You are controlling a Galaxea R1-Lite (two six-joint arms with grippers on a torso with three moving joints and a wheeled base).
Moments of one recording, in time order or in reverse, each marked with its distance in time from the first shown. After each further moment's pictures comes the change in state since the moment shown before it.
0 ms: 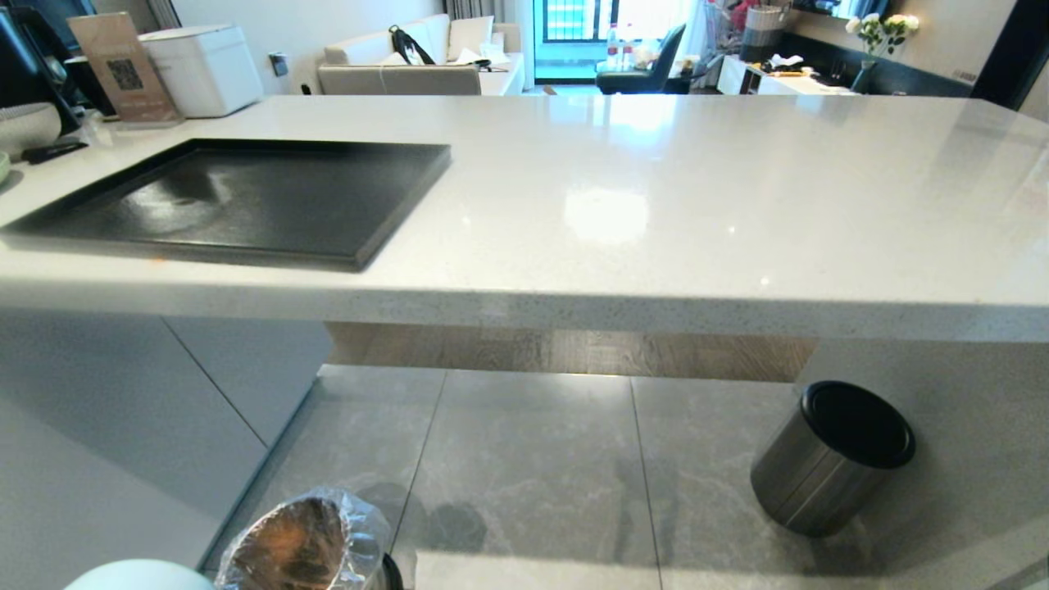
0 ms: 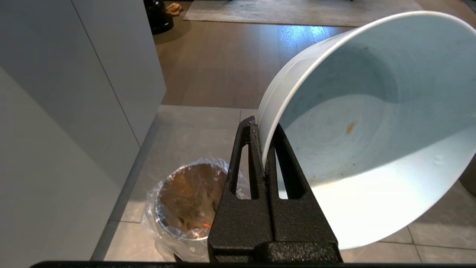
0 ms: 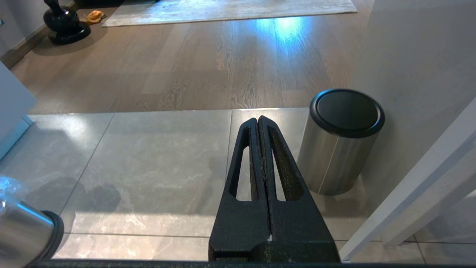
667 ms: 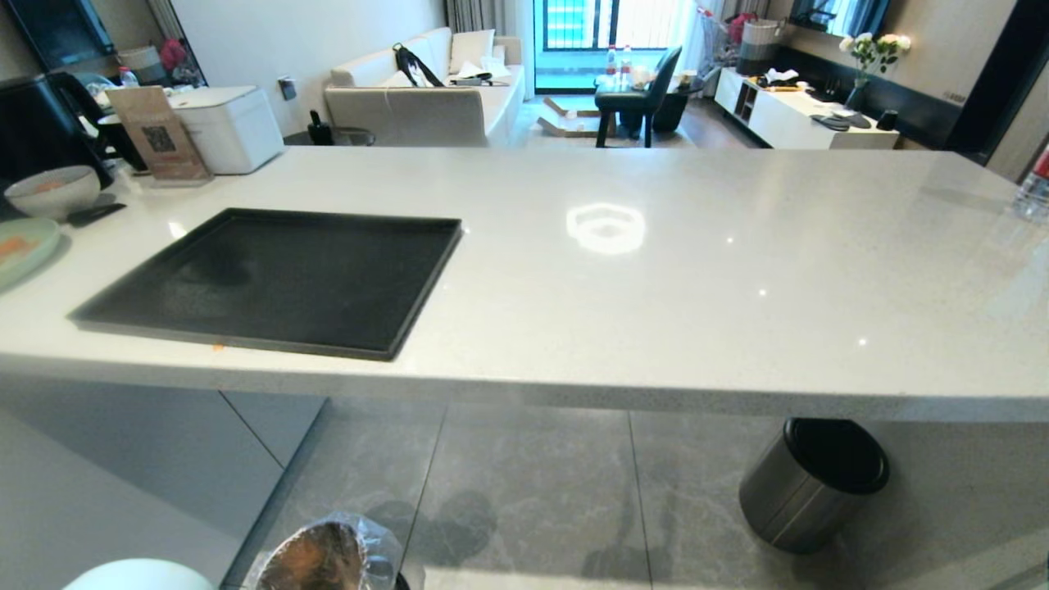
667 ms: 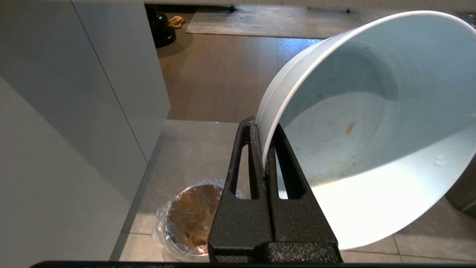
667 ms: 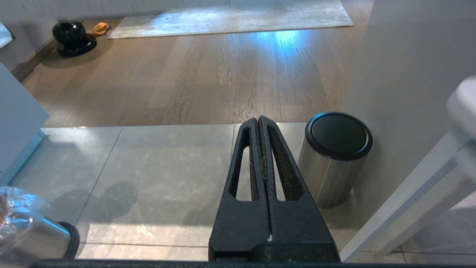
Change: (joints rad) left arm 0.000 0.000 0.000 0.001 0.000 0.000; right arm 0.000 0.000 0.000 0.000 0.000 0.000
